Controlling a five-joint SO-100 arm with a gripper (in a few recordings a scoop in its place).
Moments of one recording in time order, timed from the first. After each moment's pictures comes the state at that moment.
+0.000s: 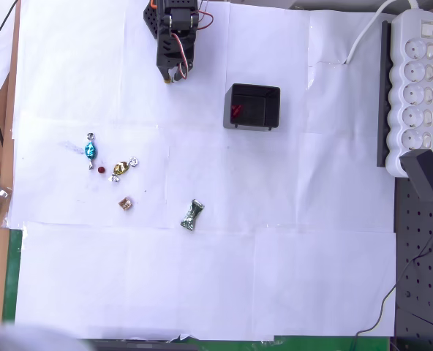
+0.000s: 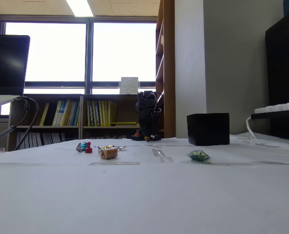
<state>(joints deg) -1.4 -7.8 2.0 76.7 -86.0</state>
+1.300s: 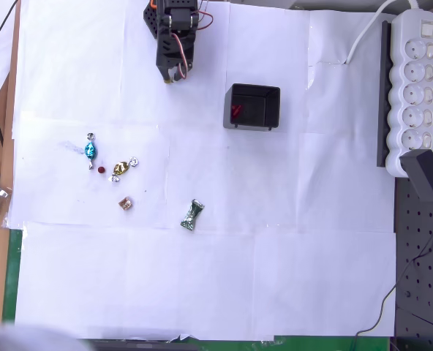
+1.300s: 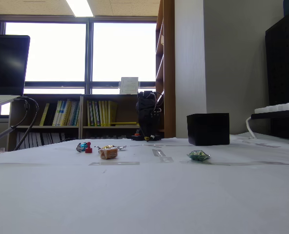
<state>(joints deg) 6.4 -7.8 2.0 76.7 -85.8</state>
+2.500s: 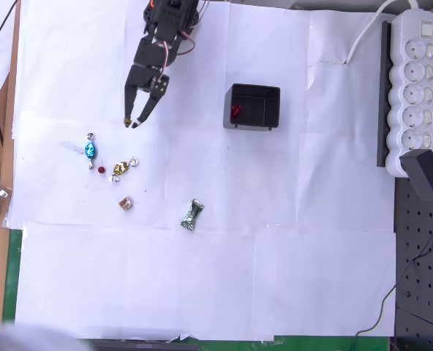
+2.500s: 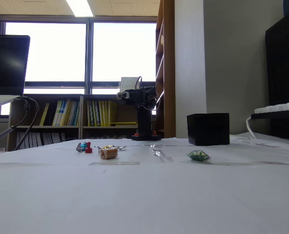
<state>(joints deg) 21.6 50.4 2.0 -37.8 -92.1</state>
